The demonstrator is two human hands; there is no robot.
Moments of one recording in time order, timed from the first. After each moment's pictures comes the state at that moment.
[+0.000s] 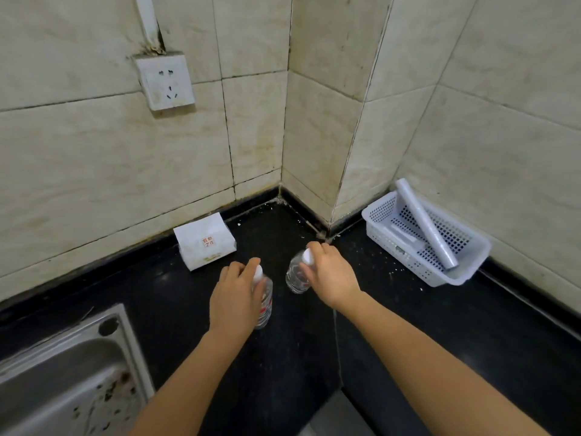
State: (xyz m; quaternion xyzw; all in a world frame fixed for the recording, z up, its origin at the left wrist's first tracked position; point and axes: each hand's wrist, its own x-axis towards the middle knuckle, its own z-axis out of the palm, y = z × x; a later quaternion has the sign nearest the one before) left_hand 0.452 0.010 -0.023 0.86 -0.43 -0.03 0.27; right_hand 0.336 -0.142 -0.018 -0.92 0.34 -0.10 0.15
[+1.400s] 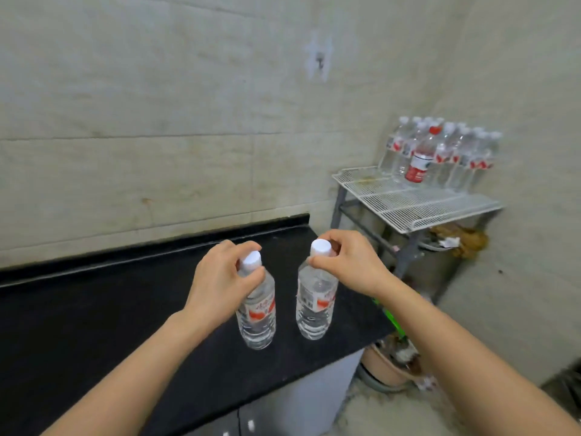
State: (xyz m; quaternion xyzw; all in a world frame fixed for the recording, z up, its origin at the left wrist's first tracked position) left_hand -0.349 0.107 0.099 0.33 -0.84 -0.25 0.35; right_hand -0.544 0.217 0.122 -0.49 0.77 -0.39 0.11
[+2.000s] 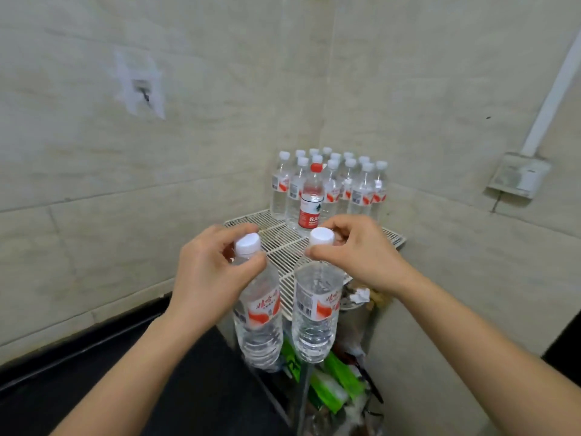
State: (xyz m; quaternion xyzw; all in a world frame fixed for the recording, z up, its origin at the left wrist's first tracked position) left_hand -0.707 0.109 0.190 0.17 -0.82 -0.35 0.41; right_hand -0.858 0.256 0.210 -0.42 0.78 -0.46 0.03
